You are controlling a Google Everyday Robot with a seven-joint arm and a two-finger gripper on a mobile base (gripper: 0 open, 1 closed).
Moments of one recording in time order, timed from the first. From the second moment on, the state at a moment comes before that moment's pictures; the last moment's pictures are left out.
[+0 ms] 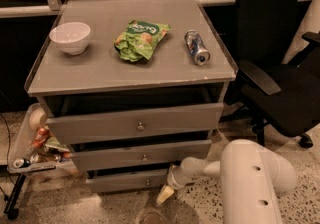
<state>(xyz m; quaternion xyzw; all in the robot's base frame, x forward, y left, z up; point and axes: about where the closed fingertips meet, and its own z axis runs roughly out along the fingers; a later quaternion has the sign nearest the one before) 0.574 -0.047 0.165 -0.52 0.81 0.18 0.20</state>
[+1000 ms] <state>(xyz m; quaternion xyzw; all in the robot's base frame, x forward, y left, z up) 0.528 -0.054 0.195 -0.49 0.83 0.23 0.16</state>
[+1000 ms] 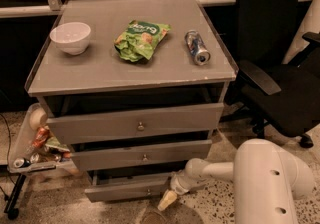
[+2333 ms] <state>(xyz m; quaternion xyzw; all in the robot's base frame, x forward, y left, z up) 0.512 -0.043 0.166 -0.49 0.84 0.21 0.12</state>
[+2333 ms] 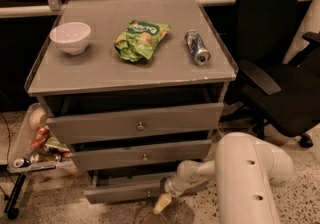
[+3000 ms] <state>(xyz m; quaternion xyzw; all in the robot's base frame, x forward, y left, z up) 0.492 -0.050 0.171 -0.47 0.85 0.22 0.10</state>
